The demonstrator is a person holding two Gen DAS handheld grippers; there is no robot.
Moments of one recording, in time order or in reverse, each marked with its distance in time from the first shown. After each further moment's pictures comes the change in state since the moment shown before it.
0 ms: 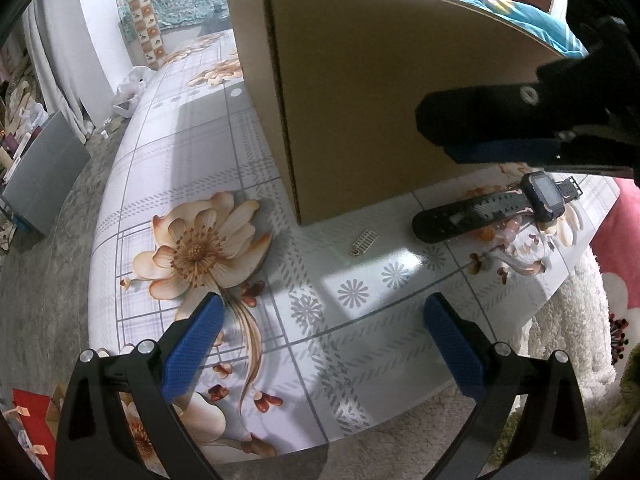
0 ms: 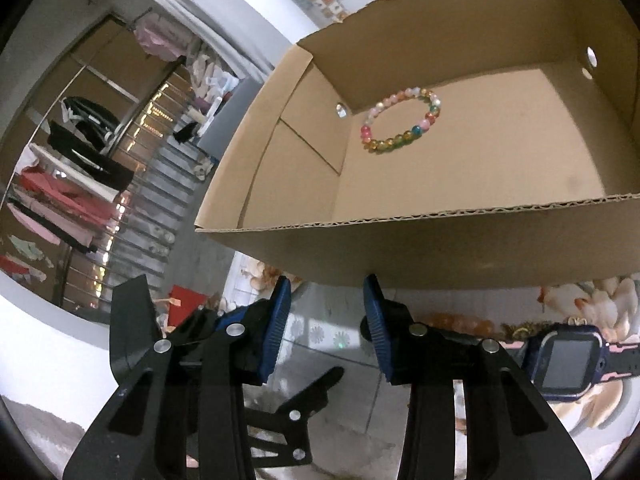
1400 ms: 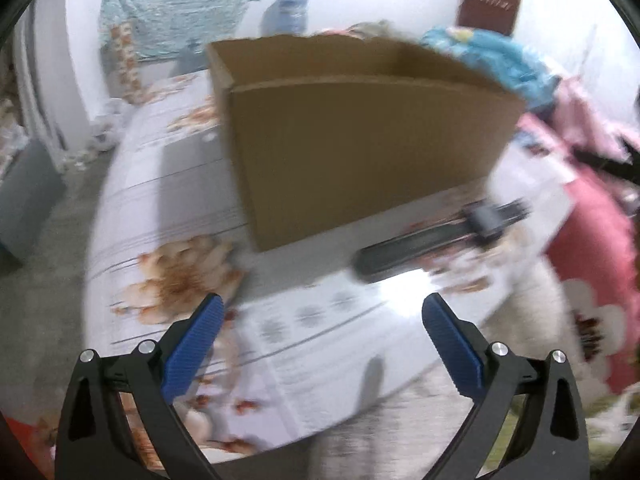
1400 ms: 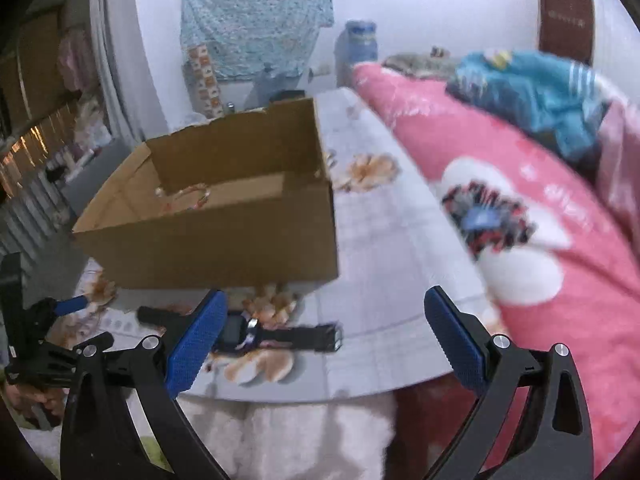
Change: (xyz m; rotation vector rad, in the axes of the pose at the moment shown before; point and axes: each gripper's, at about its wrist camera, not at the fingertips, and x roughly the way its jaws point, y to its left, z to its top) left arm -0.036 -0.010 -0.003 0.035 -0.146 -0.160; right arm -0.150 -0.060 -0.079 -0.034 -0.344 -0.583
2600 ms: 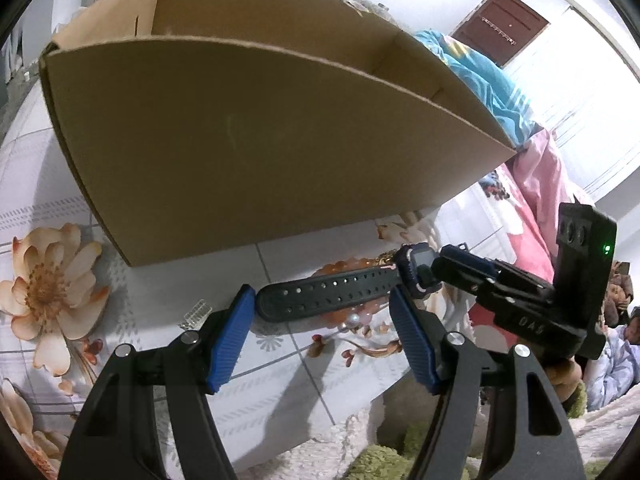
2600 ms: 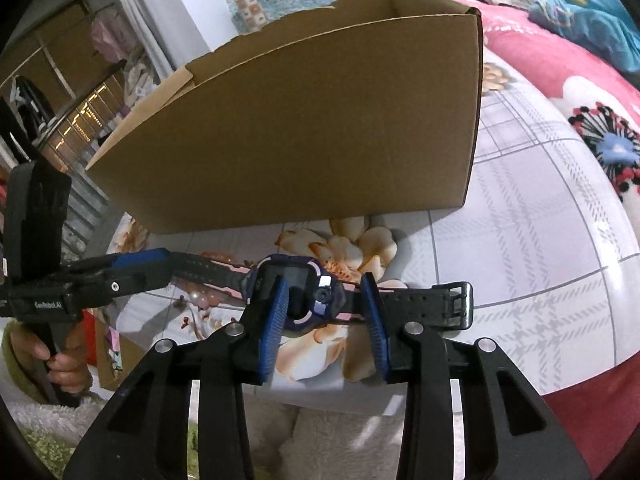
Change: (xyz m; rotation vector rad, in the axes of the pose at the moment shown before) left arm 0.053 -0.004 0.041 -0.241 0.147 -0.294; right arm 0.079 0.040 -0.016 -0.046 0.186 0.222
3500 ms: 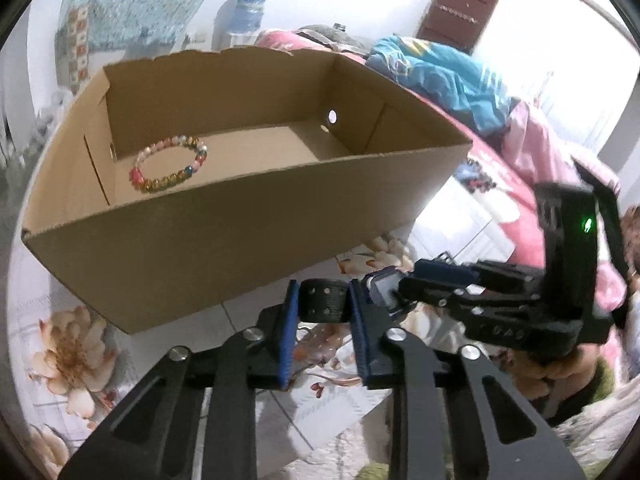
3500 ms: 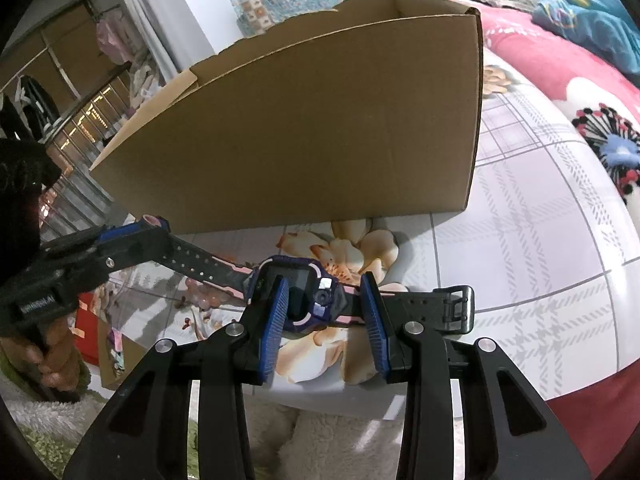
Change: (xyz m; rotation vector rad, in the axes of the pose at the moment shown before) left arm -0.009 -0.054 0.004 0.249 -0.114 0.115; right arm -0.004 -0.009 -0.007 0.012 -0.019 0.029
